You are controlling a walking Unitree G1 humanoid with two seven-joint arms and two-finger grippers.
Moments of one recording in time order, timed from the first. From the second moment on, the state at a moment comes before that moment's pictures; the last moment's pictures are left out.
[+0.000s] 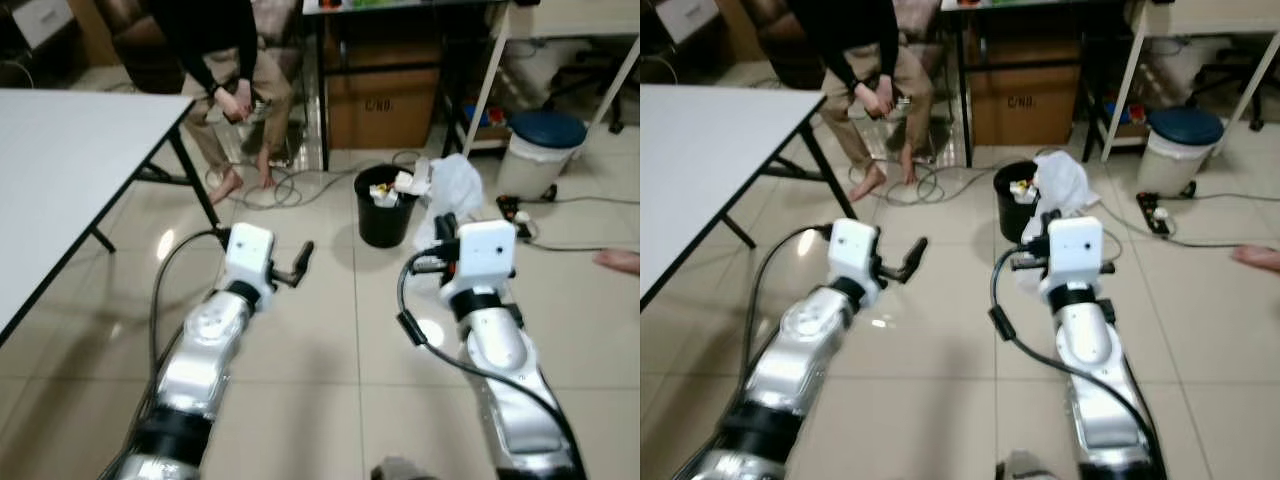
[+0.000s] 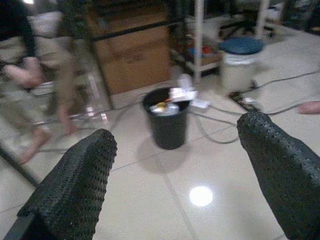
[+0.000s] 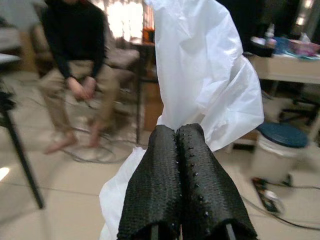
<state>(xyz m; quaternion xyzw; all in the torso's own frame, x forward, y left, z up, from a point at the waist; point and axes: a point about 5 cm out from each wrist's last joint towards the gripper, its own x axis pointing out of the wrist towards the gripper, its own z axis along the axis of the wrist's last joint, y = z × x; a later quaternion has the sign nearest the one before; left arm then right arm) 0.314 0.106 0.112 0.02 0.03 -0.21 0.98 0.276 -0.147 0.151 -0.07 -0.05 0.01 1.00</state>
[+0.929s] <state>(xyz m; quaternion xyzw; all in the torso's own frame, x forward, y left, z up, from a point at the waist) 0.315 0.121 0.110 0.04 0.04 -0.19 0.98 0.276 -0.135 0.151 -0.06 -0.06 0.03 1.00</state>
